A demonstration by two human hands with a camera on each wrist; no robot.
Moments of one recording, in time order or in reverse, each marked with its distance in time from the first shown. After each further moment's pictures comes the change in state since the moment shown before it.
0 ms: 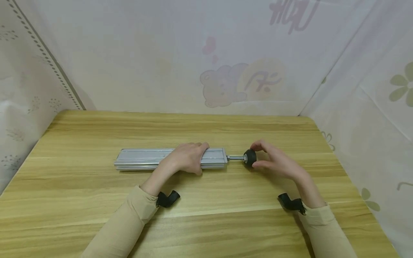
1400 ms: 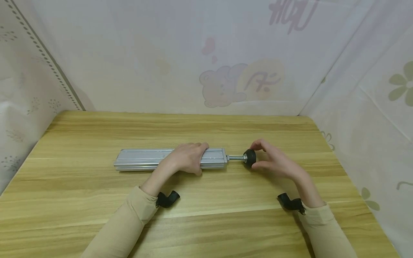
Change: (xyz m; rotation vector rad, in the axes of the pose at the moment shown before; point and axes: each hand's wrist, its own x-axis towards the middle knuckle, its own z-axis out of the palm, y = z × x) left_hand 0.000 0.000 0.000 -0.007 -0.011 -0.009; right_hand 0.000 0.000 0.000 0.002 0.012 0.003
